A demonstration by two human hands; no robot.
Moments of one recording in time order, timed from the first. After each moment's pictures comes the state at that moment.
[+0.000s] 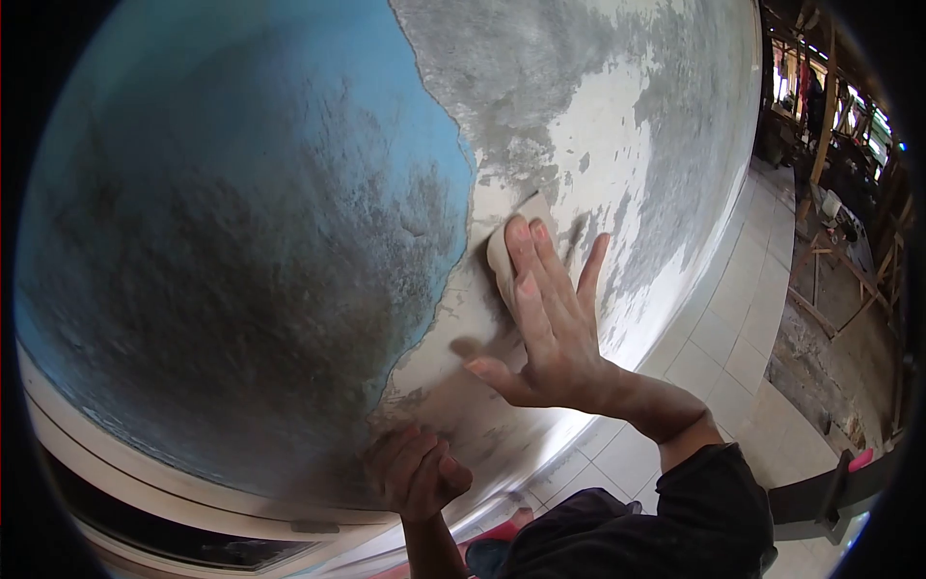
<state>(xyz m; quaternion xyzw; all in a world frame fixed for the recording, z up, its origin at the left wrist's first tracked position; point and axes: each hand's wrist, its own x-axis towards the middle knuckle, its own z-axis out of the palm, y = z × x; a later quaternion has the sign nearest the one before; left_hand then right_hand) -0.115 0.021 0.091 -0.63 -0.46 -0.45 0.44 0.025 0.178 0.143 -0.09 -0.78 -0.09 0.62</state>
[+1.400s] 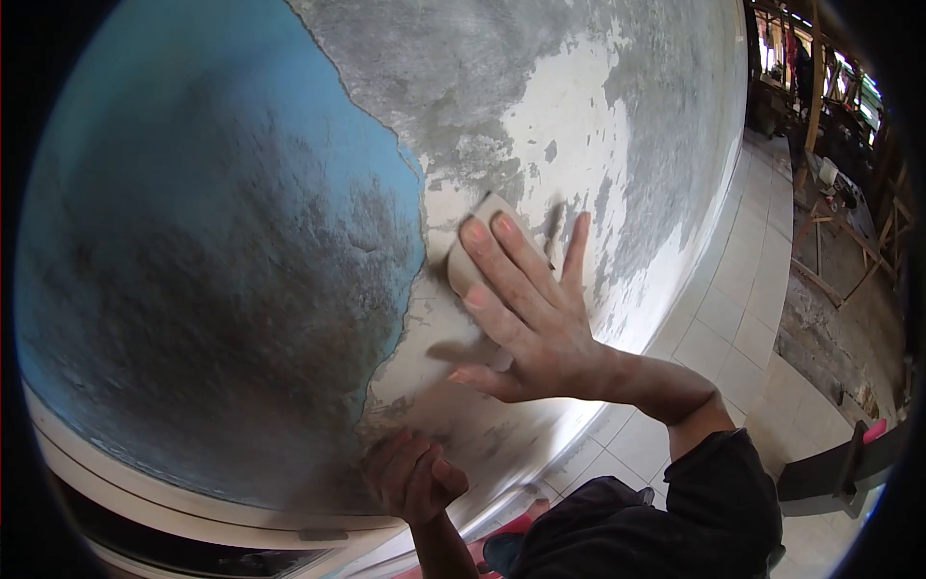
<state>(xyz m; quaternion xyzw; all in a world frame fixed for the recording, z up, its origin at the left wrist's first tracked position) -0.111 0.025 0.090 -0.61 -0.46 -0.45 0.46 0.036 0.181 0.147 -0.11 -0.81 -0.09 0.57</state>
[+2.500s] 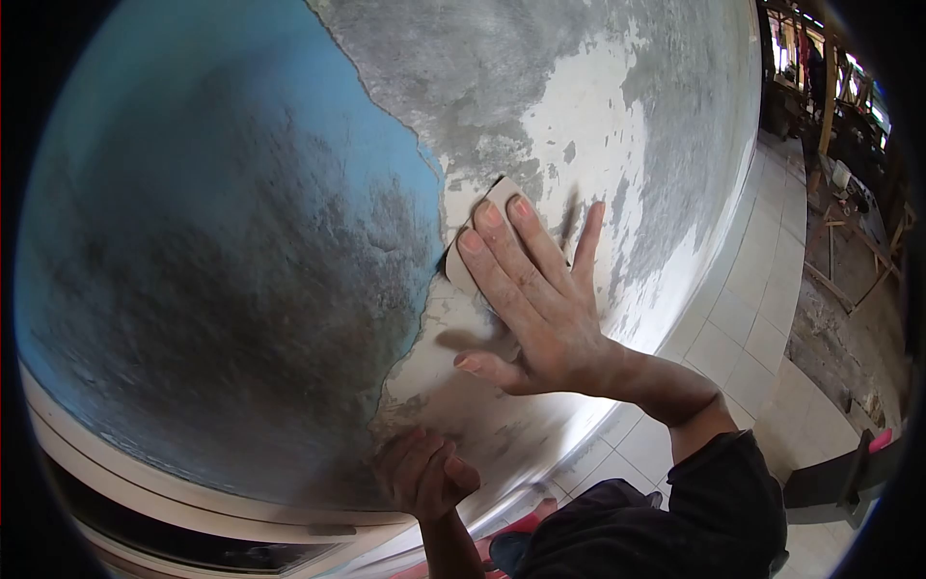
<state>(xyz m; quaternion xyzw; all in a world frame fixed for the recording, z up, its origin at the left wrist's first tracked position) -0.110 0.026 0.092 -0.62 -0.46 -0.43 0.46 0.035 0.176 0.160 -0.17 -0.82 -0.11 0.54</state>
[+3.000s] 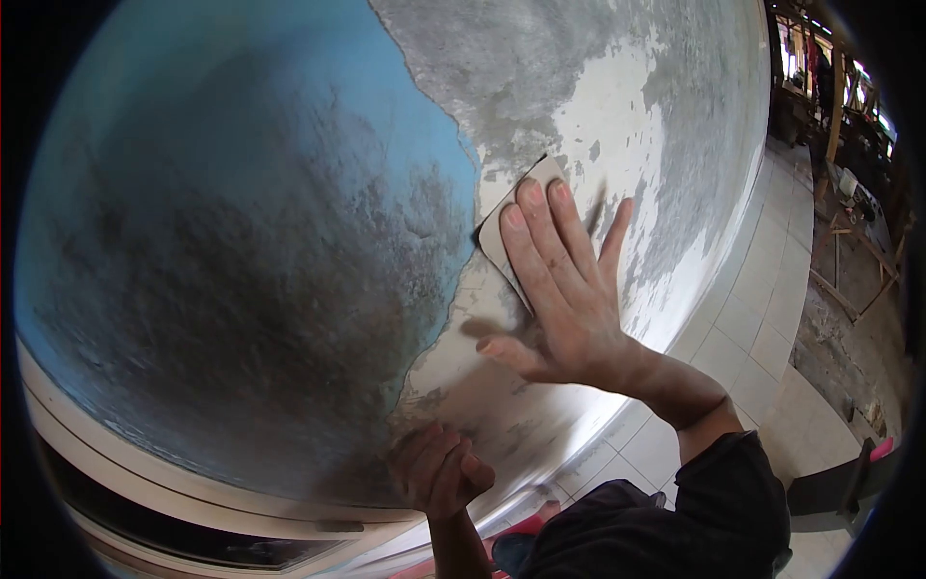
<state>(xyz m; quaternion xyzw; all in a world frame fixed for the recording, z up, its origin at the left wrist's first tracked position) -0.113 0.025 0.088 -0.62 -0.45 -0.46 0.45 0.031 0.176 0.167 -0.21 -0.81 -0.13 0.53</state>
